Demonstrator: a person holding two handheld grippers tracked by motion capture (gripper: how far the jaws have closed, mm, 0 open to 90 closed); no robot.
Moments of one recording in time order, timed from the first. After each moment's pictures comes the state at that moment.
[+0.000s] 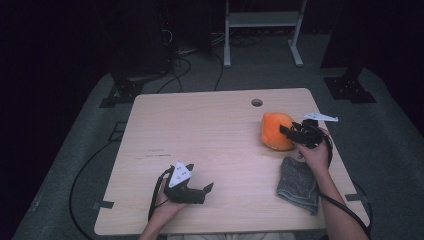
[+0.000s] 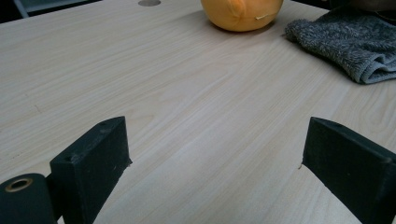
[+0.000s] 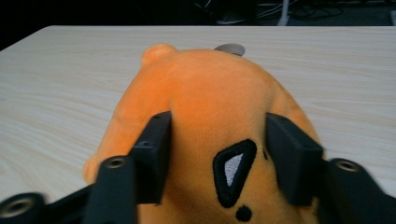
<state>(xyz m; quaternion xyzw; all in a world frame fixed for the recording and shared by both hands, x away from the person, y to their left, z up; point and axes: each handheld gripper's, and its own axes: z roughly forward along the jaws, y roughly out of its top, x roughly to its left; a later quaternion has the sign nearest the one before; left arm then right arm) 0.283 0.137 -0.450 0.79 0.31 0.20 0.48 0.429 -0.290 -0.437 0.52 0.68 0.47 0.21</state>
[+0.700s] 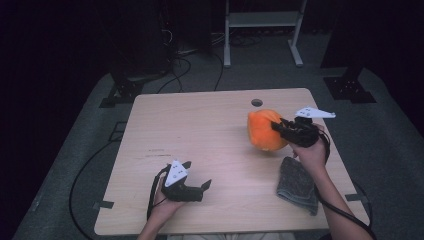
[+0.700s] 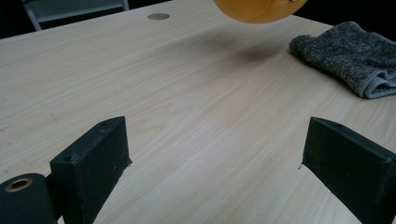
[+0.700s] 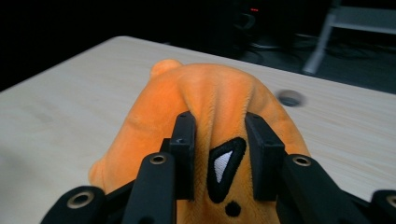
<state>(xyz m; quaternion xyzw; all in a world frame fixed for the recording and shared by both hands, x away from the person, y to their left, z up) 0.283 0.143 -0.445 0.78 0.32 0.21 0.50 0.383 -0.240 -0.368 0.43 0.72 0.49 0.22</state>
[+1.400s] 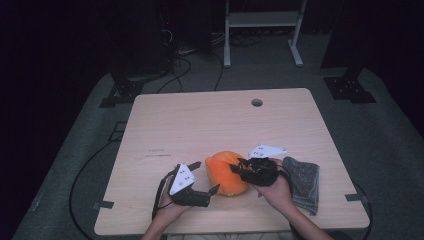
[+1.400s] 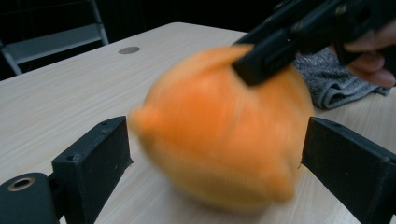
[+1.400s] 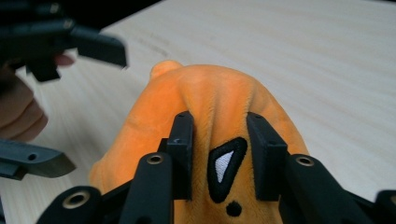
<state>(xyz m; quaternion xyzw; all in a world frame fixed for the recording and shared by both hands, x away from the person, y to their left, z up) 0.273 0.119 -0.438 0.78 0.24 0.22 0.53 0.308 -0.132 -0.414 0.36 0.80 0.47 0.12</state>
